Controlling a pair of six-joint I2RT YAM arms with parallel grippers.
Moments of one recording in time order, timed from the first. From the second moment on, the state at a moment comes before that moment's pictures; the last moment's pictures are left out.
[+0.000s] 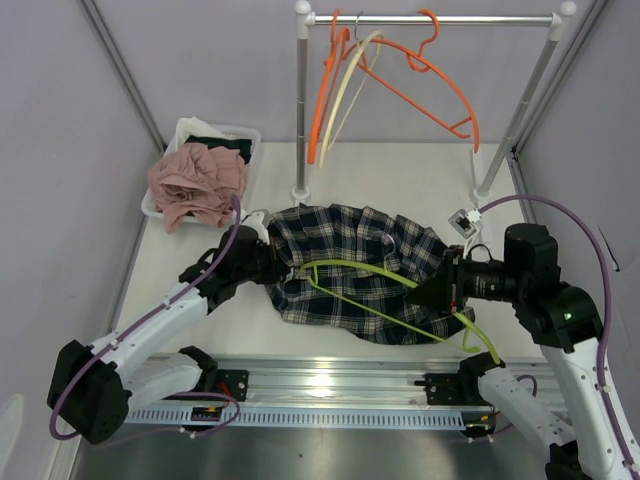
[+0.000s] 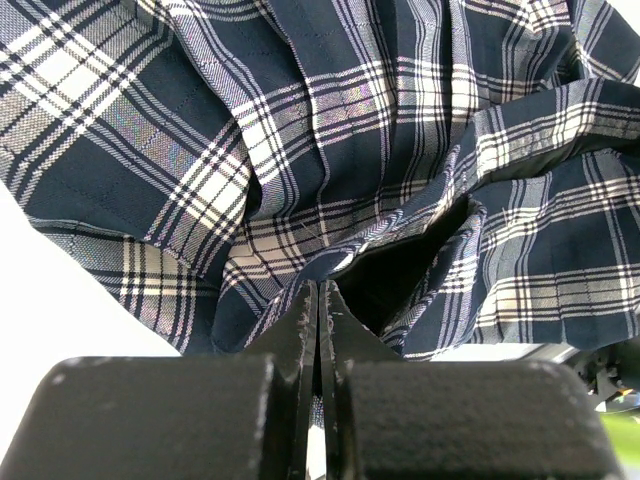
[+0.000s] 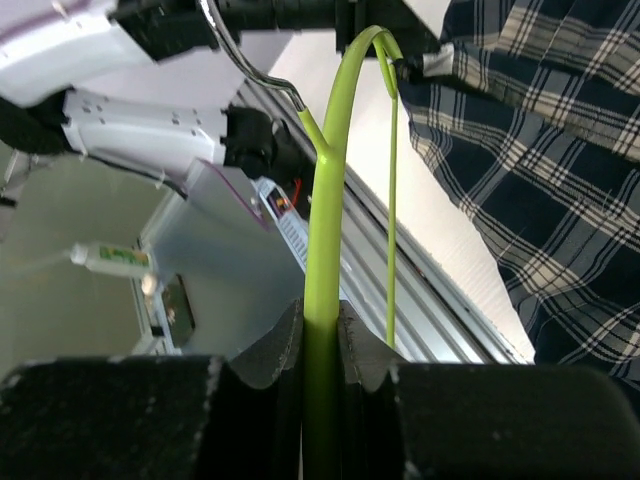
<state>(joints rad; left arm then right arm) -0.54 1.04 0.66 -0.29 0.08 -0.57 0.32 0.72 1.16 -0.97 -0.86 0.31</state>
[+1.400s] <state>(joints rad) -0.70 1.11 1.00 -0.55 -0.10 -0.34 0.68 1.01 1.28 -0.91 -0.60 0.08</state>
